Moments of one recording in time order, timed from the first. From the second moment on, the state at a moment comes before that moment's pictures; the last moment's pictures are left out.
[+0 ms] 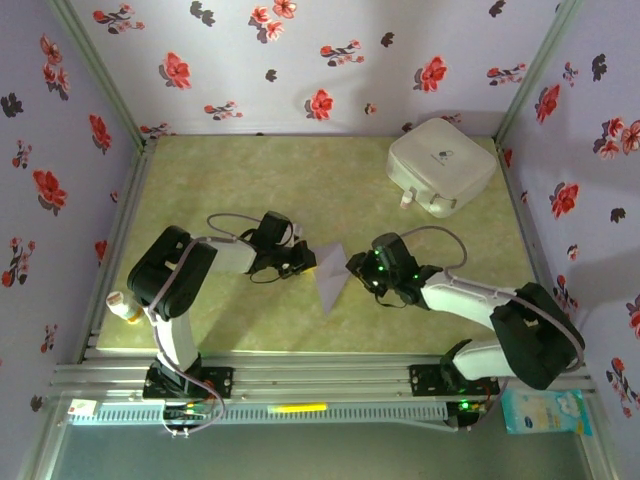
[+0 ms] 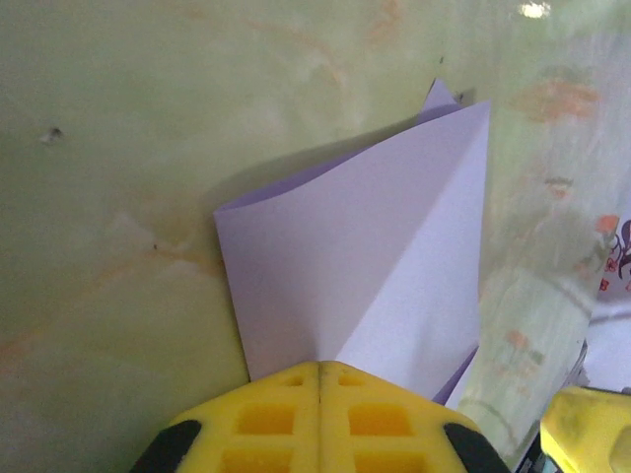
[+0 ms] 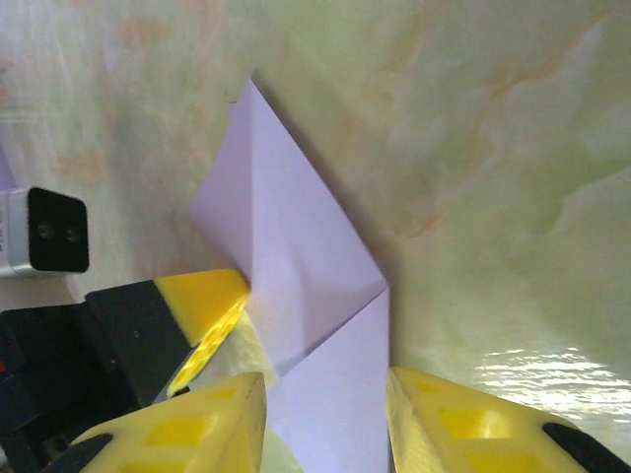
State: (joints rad) left arm -0.61 1.85 0.85 0.11 0.53 -0.86; right arm 0.65 1.33 0.53 0.01 -0.19 1.27
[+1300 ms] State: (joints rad) left arm -0.60 1.86 0.85 0.09 0.58 -0.75; right arm 0.55 1.58 0.55 0.25 -0.45 1.17
